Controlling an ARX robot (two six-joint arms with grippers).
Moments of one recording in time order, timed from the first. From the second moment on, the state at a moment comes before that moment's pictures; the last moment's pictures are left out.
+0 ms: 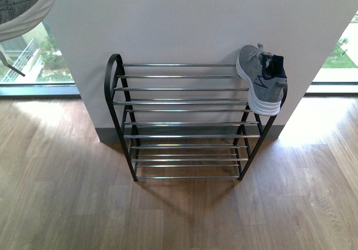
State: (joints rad) left arm -0.26 0.95 0.43 0.18 -0.50 -0.07; right arm 0.00 0.01 0.02 0.00 0.00 0.00
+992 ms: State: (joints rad) left arm -0.30 1.80 1.16 0.01 -0.29 -0.23; right arm 0.00 0.01 0.02 0.00 0.00 0.00
